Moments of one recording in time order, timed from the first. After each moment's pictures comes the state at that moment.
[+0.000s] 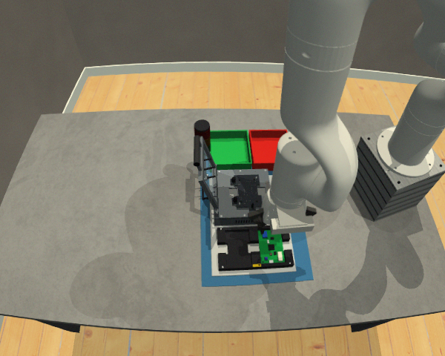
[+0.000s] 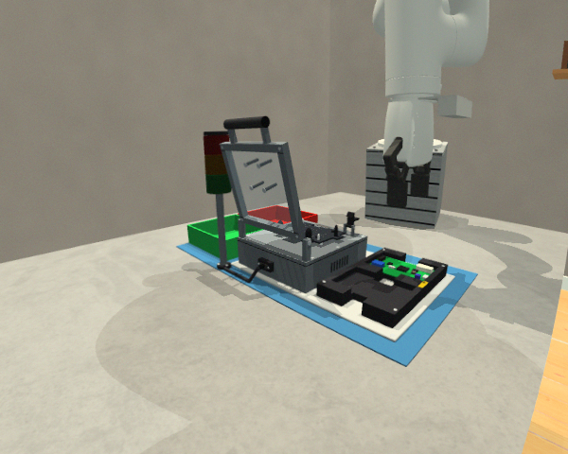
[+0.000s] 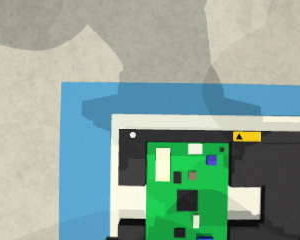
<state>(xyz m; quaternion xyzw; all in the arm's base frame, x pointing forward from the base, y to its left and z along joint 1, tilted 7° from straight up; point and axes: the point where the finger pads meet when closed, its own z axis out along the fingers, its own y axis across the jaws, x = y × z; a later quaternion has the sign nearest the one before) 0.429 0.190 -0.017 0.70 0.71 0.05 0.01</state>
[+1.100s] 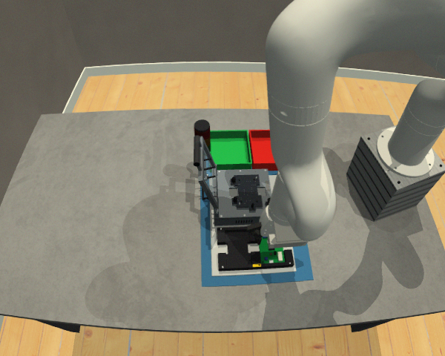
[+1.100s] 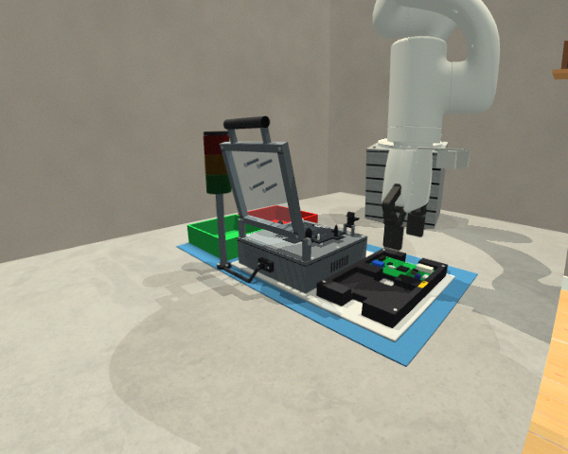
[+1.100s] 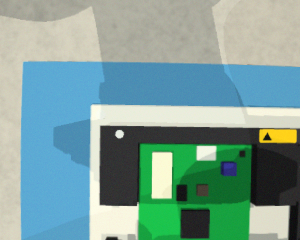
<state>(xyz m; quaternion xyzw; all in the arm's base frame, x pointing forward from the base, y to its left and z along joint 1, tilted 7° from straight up) 0.437 0.192 -0.089 0.70 0.71 0.05 0.03</state>
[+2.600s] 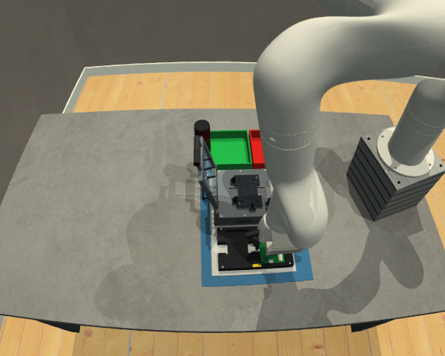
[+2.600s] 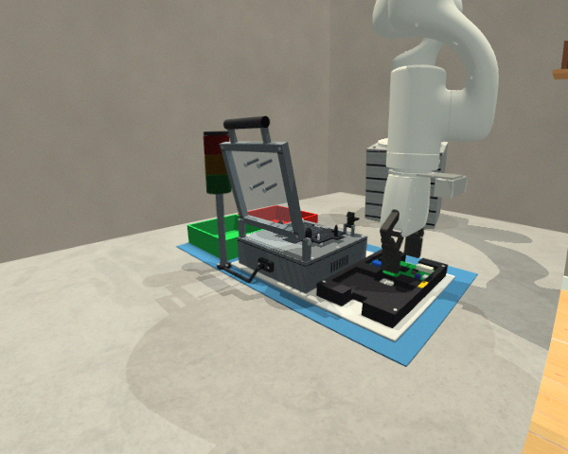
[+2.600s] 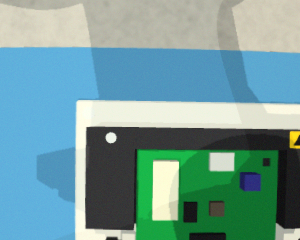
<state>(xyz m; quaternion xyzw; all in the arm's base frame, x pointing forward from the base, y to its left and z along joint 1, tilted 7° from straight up) 0.443 0.194 -0.129 0.70 0.71 0.05 0.03</state>
